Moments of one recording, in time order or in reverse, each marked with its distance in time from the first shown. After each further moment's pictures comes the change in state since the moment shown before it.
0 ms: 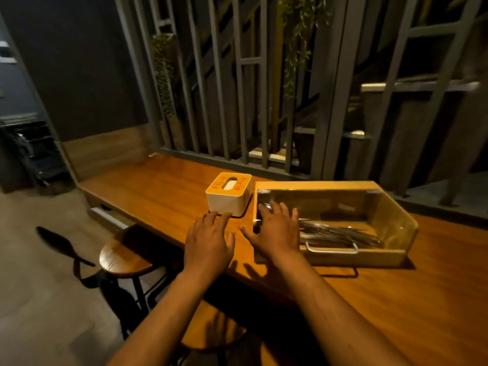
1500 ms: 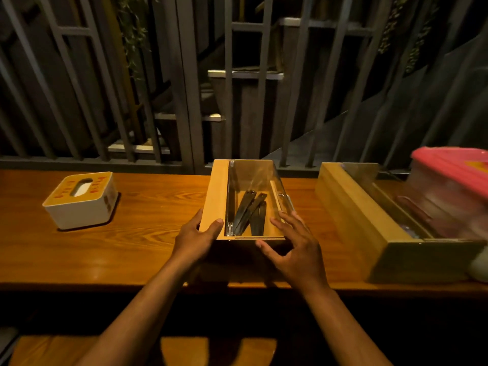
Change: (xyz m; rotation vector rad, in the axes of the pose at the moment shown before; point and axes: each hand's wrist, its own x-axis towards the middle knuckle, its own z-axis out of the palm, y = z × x) left_hand -0.027 0.188 0.065 -1.033 -0.576 -0.186; right_hand -0.203 0.188 -0.099 0.105 0.461 0.301
